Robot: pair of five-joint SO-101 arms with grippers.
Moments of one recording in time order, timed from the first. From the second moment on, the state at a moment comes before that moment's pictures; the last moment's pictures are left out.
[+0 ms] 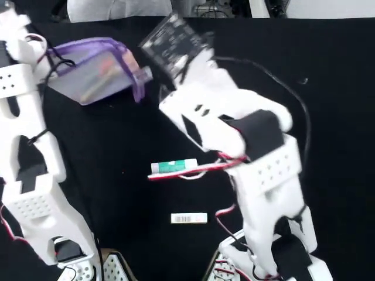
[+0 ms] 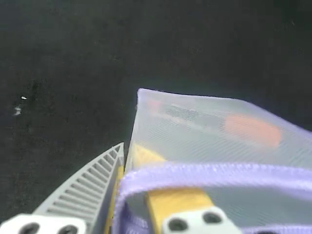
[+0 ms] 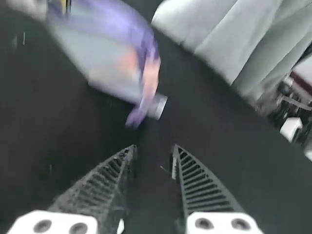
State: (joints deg) left arm -23.6 26.4 -54.1 98.3 5.9; right arm -28.7 -20.7 -12.9 84.6 23.7
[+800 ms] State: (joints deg) left arm -27.5 34.8 -65.5 97.5 5.9; right arm -31.2 5.5 25.6 59.1 43.9
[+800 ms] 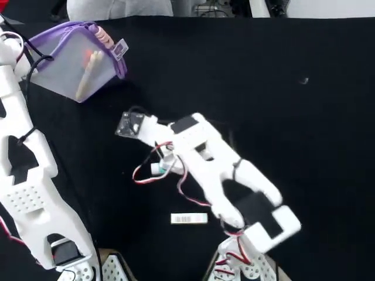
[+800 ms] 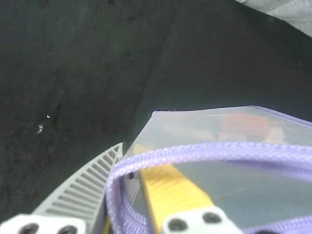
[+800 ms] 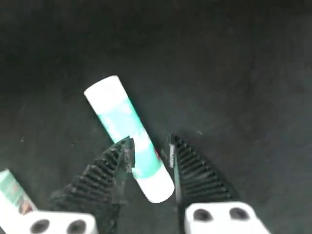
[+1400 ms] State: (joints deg) left arm -27.5 35.0 -65.5 97.5 5.9; right arm -38.1 10.3 22.9 61.2 47.1
